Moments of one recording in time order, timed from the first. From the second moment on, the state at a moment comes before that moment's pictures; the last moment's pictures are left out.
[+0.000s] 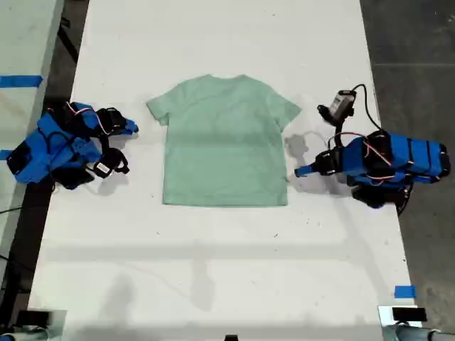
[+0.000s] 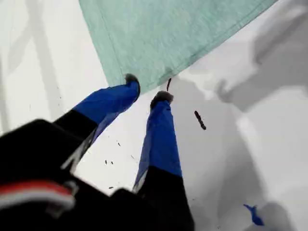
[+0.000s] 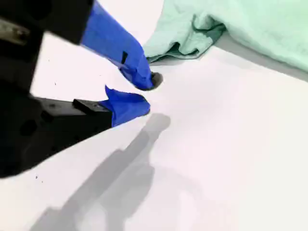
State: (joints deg) arm 0 -34.5 190.9 173.1 76.4 19.6; arm 1 9.1 192.5 172.5 71.8 -33.1
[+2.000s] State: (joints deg) arm 0 -22.8 125.4 113.6 80.6 24.9; arm 1 33.3 140.2 120.3 83.0 -27.2
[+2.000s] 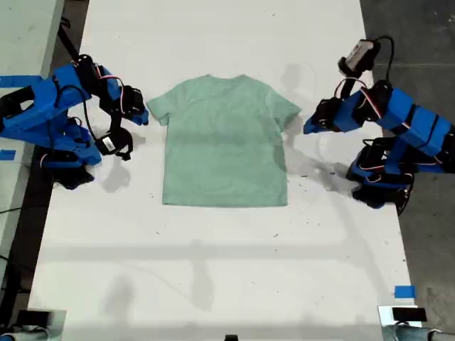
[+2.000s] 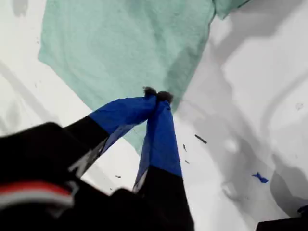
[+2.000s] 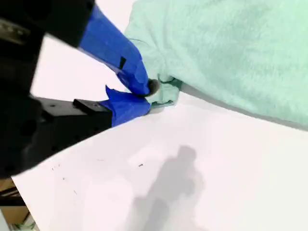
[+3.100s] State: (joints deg) arm 0 -38.8 101.6 89.9 88.4 36.2; arm 1 55.7 102.5 96.4 77.8 -54.2
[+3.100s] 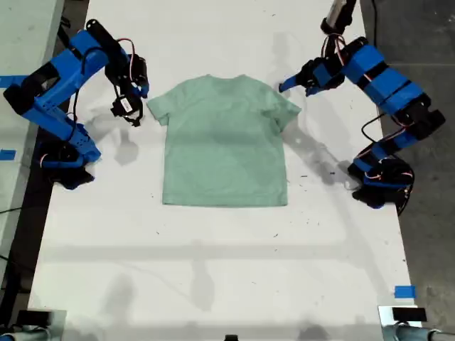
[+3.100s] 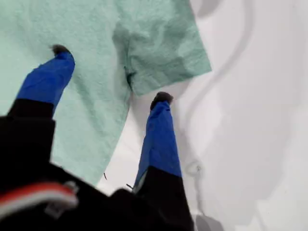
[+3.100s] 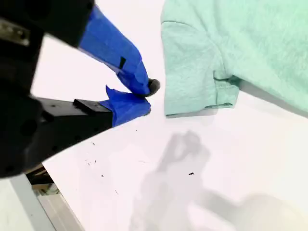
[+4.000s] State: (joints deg) arm 0 -38.8 101.2 89.9 88.4 36.6; arm 1 61.5 73.9 97.7 55.6 -61.3
